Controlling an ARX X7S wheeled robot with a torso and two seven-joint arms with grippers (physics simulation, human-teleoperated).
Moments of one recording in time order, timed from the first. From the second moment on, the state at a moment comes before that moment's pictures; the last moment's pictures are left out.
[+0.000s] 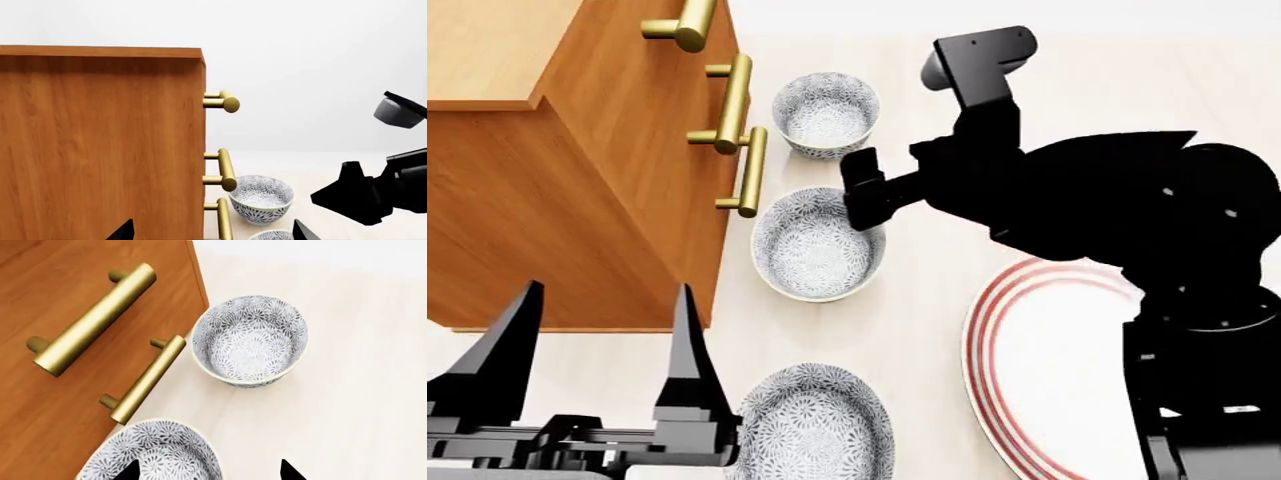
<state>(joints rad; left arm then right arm) -0.26 -0.97 0.84 0.98 -0.41 -0.04 -1.15 1.26 0.27 -0.34 0.05 1.06 1.33 0.26</state>
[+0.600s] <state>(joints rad) -0.27 -0.97 0.85 0.98 -0.41 -0.05 -1.15 1.40 0.18 -0.50 0.49 1.00 1.38 0.15</state>
